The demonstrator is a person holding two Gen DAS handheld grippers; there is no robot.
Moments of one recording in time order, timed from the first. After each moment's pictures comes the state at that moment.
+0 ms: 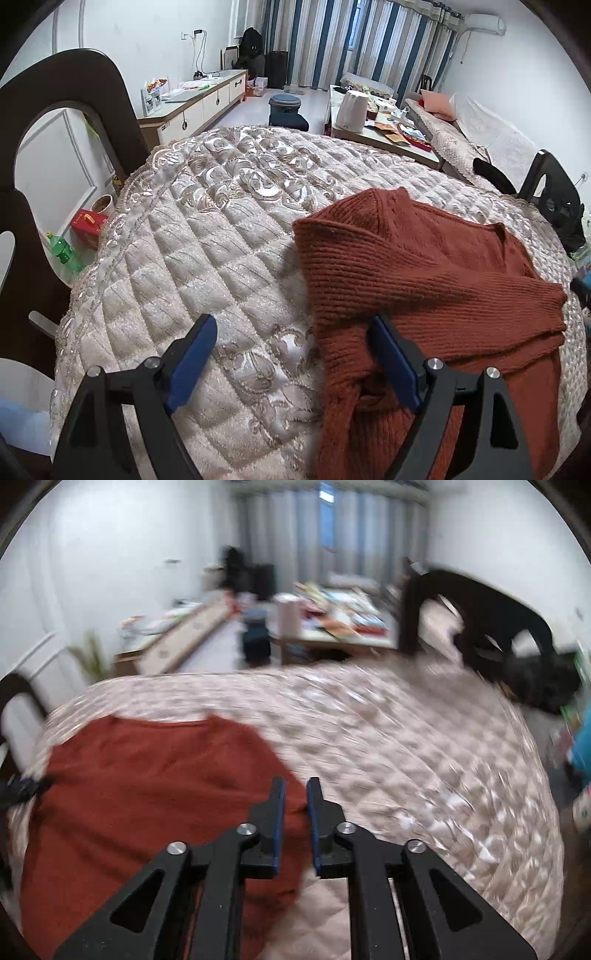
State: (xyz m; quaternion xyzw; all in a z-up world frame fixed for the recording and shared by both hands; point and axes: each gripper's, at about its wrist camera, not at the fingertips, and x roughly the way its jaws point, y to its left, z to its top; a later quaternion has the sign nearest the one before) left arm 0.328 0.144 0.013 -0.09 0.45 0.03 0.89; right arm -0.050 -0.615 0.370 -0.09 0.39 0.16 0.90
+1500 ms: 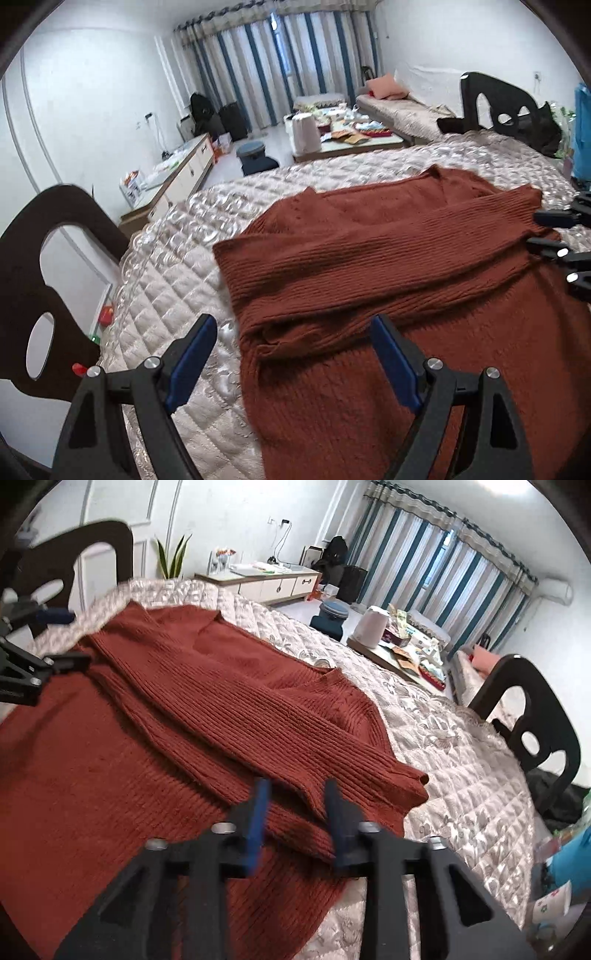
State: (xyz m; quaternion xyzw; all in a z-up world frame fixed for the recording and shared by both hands) left arm 0.276 0.054 0.035 0.11 0.38 -0.01 0.92; right arm -0.094 -0.549 0.320 -0.31 0.37 0.20 0.85
